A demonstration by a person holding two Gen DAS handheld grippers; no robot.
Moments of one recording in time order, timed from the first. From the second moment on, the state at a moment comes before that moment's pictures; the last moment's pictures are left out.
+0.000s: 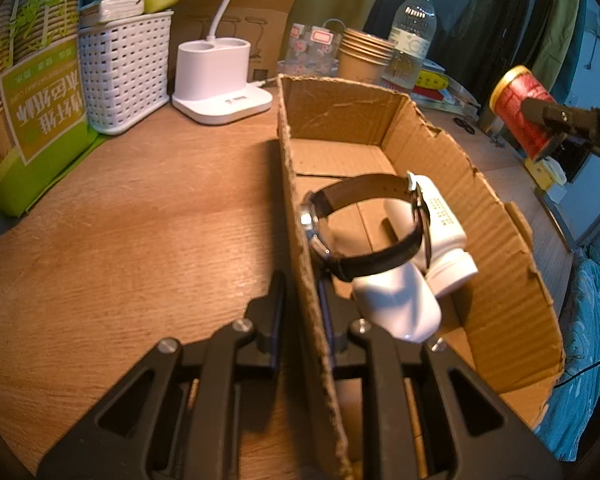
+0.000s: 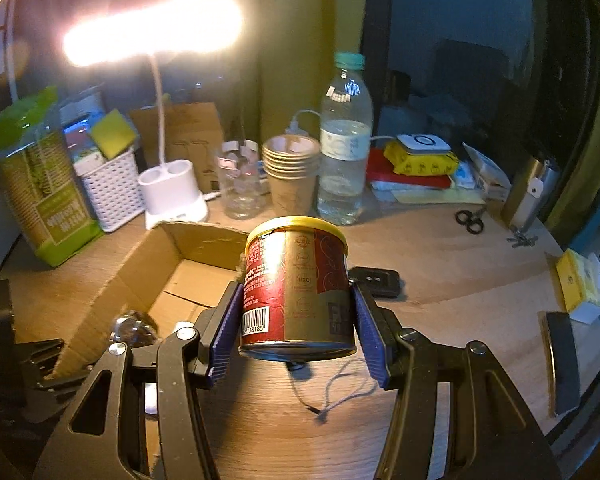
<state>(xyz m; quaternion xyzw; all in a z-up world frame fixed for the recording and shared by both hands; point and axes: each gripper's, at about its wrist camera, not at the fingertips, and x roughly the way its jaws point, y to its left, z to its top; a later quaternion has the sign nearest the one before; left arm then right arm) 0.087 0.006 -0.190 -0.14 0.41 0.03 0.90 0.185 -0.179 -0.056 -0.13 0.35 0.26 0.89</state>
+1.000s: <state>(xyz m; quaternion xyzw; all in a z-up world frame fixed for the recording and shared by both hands) 0.087 0.005 -0.190 -0.14 0.41 0.03 0.90 0.168 -0.107 -0.088 -0.16 0.38 0.34 0.84</state>
